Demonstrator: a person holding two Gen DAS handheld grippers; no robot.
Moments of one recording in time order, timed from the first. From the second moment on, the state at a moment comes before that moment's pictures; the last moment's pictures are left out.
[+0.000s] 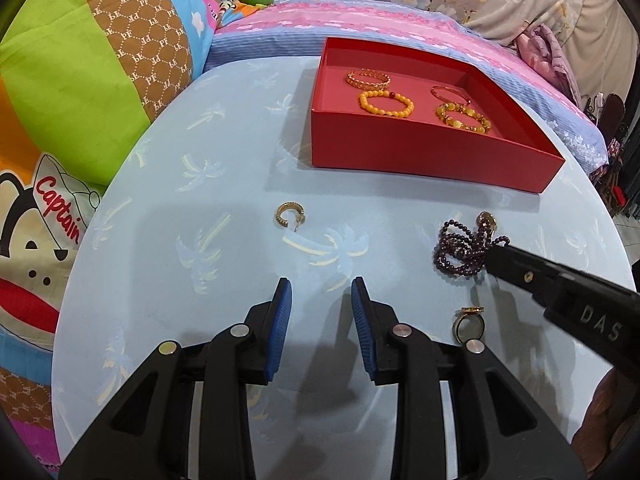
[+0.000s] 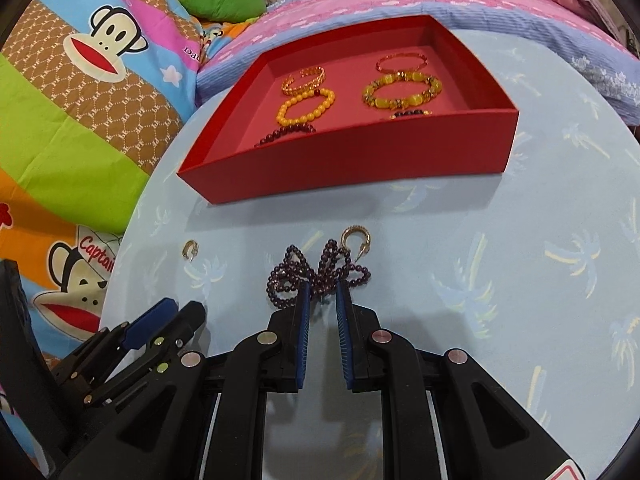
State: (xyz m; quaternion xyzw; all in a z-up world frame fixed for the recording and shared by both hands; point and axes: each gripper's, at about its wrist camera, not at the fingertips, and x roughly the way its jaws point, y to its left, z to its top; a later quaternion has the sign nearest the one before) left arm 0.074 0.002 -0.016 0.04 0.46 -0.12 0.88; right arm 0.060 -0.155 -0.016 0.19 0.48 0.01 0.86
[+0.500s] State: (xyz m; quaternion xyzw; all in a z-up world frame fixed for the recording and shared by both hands) left arm 0.079 -0.001 -0.017 0.04 0.46 -0.13 0.88; right arm 0.062 -0.161 -0.020 0.22 0.48 0.01 0.85
